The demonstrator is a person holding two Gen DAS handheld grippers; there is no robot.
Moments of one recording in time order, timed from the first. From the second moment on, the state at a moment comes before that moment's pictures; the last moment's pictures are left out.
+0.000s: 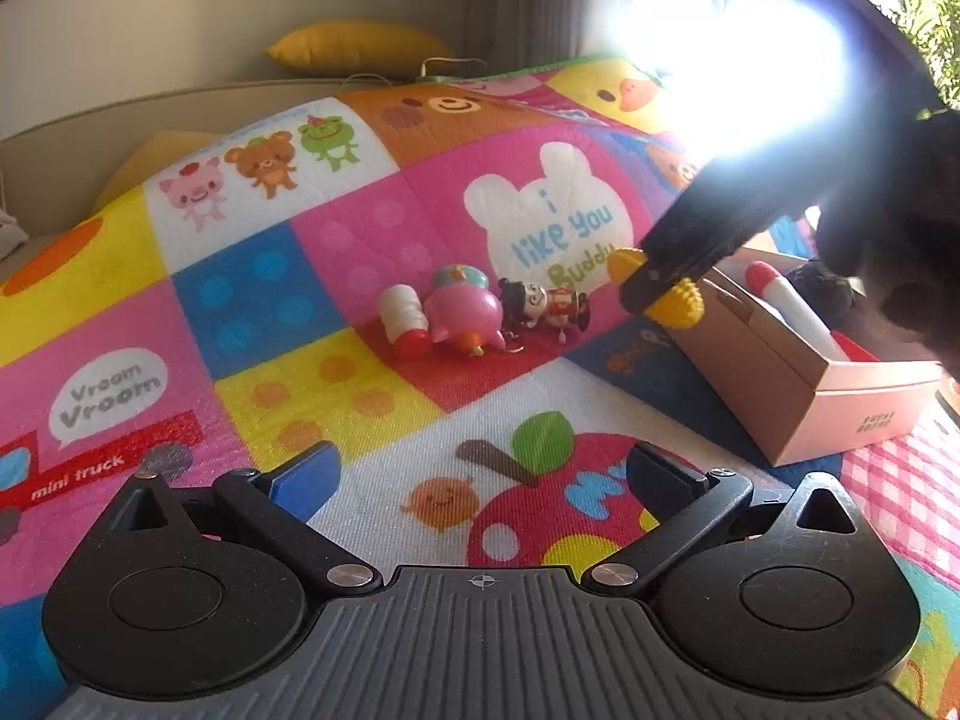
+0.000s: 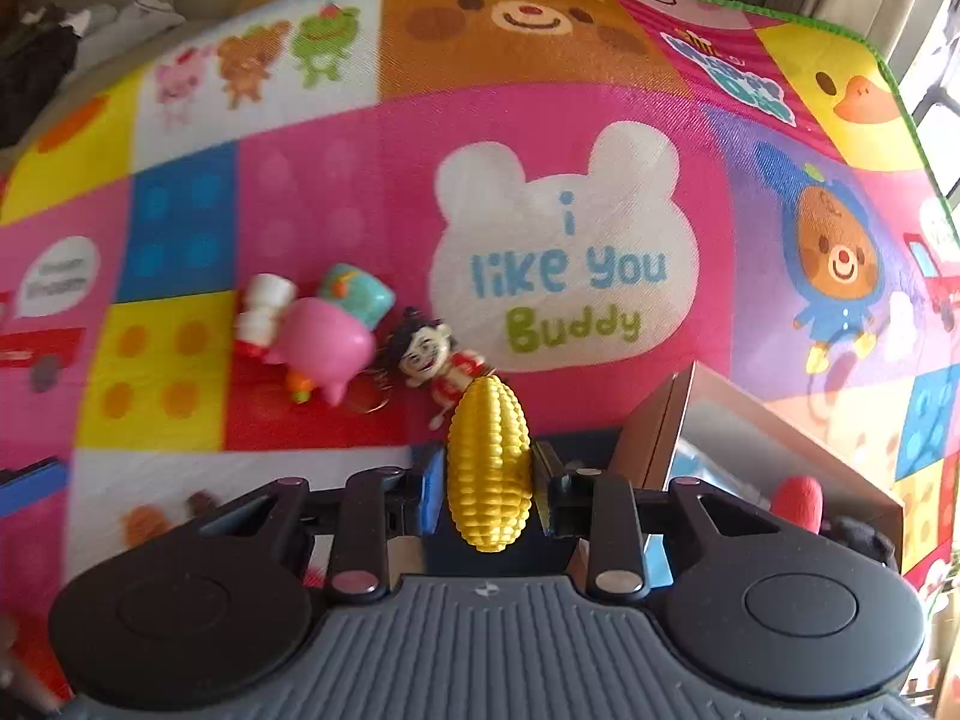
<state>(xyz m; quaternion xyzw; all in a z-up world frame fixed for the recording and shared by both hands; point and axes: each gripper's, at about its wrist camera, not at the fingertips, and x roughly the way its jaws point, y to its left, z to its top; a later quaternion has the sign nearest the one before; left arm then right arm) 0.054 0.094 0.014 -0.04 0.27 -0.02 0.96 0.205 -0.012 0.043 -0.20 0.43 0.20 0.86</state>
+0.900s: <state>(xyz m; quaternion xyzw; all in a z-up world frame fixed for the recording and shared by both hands) 0.047 0.081 0.017 -0.01 0.28 -0.02 0.96 0.132 -0.035 0.077 -0.23 0.36 0.28 0.86</state>
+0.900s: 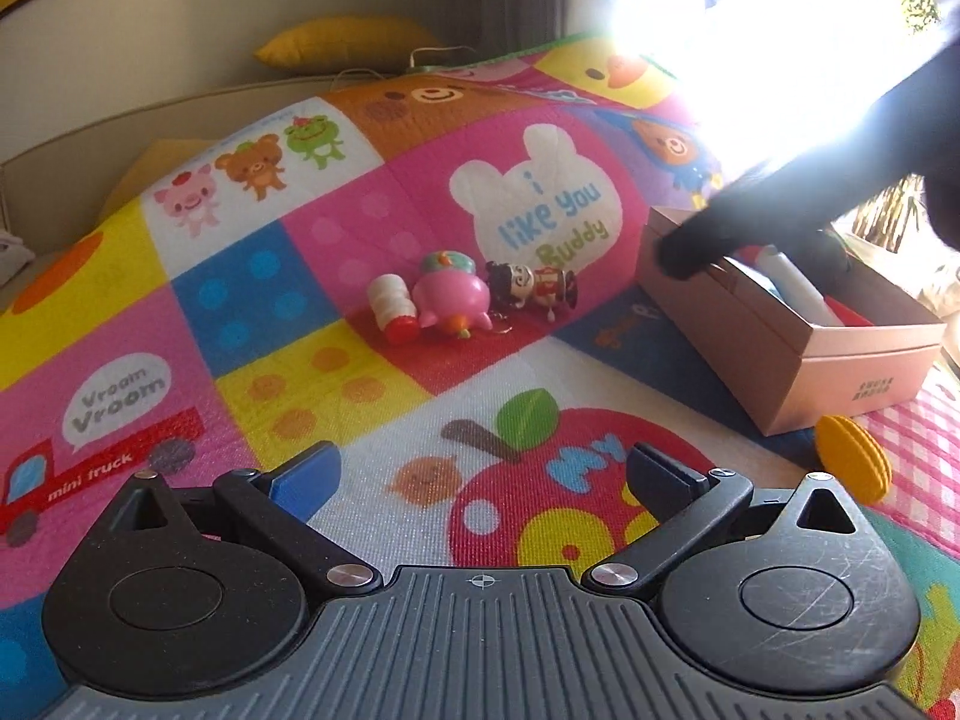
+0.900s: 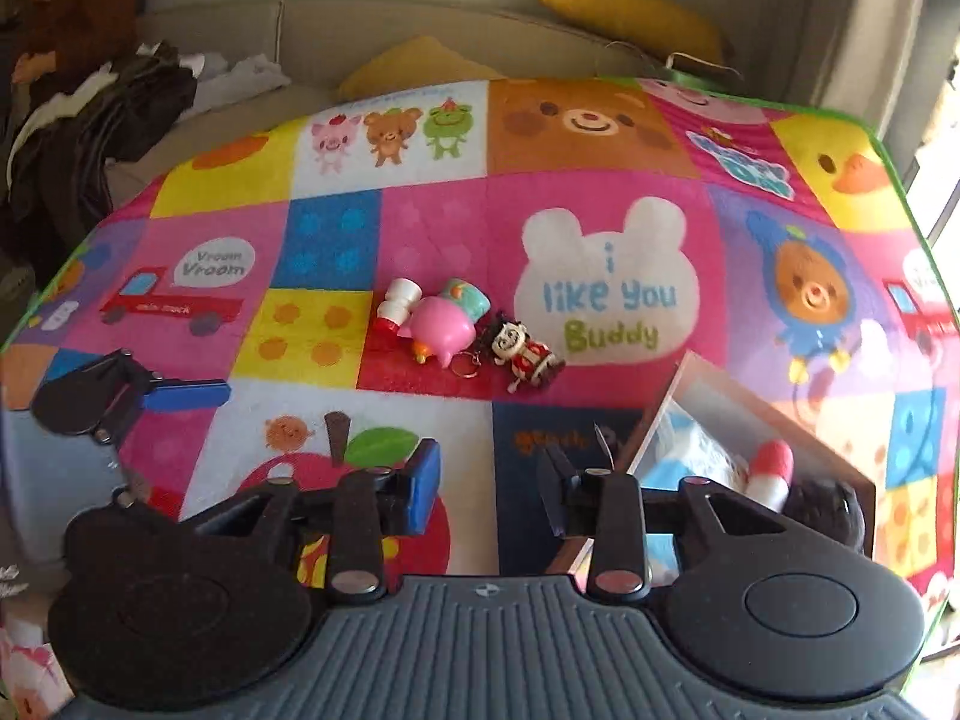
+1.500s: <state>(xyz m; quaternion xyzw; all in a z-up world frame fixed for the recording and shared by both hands) 0.046 0.106 0.010 -0.08 0.28 -0.01 0.96 0.254 0.051 0.004 -0.28 0.43 0.25 0.82</state>
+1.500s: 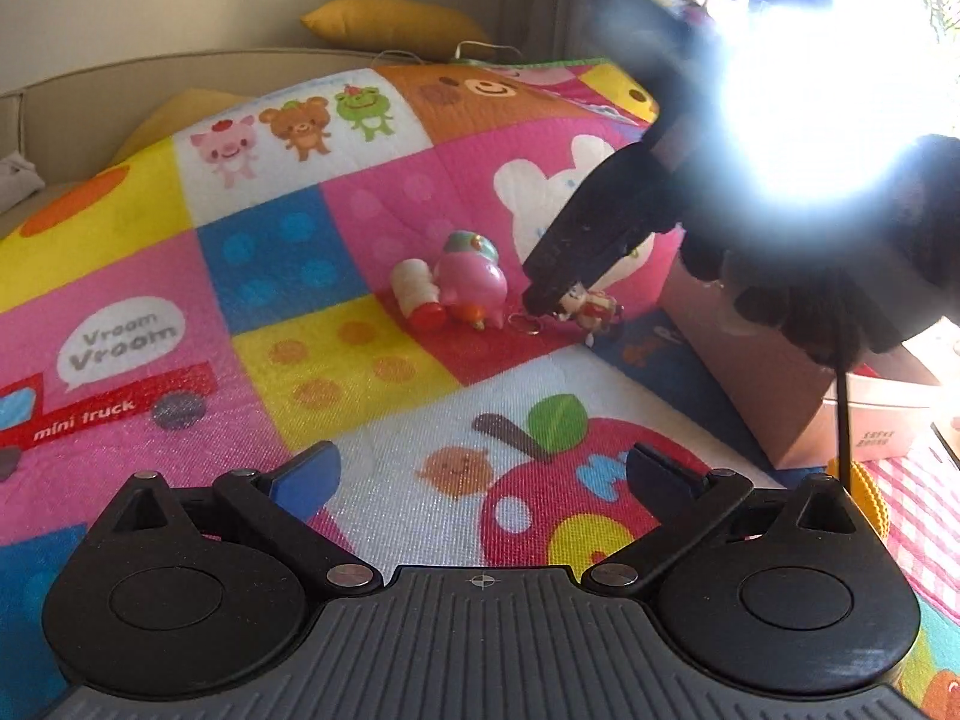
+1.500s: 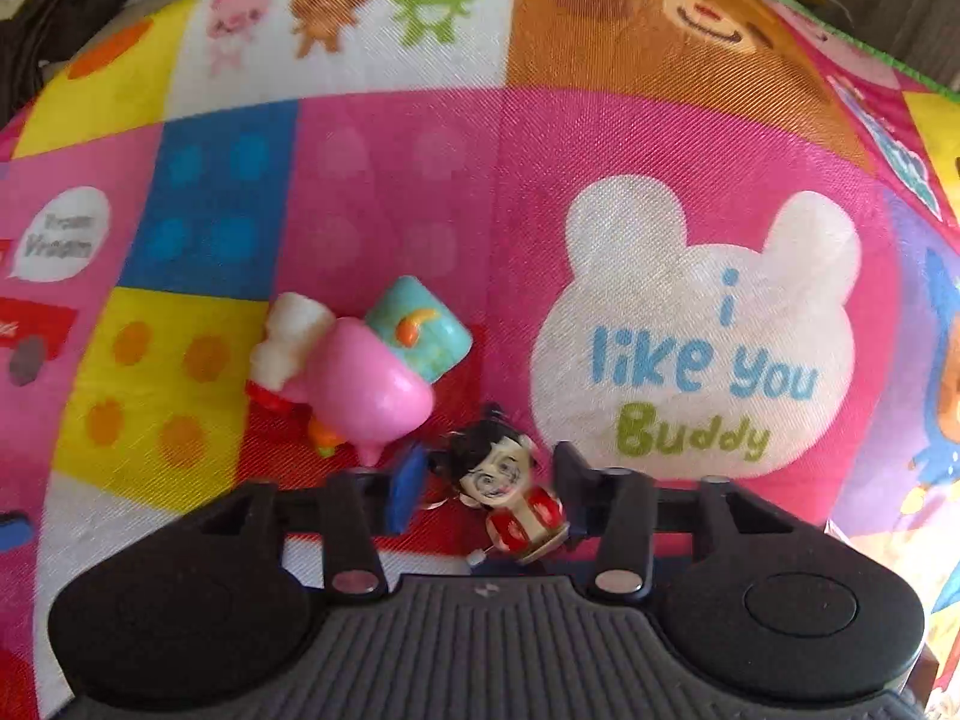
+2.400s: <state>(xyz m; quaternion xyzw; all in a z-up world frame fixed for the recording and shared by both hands) -0.021 -0.013 0.028 0.02 0.30 -0.13 0.94 -0.012 -0.234 0.004 0.04 0.34 0.13 0.93</state>
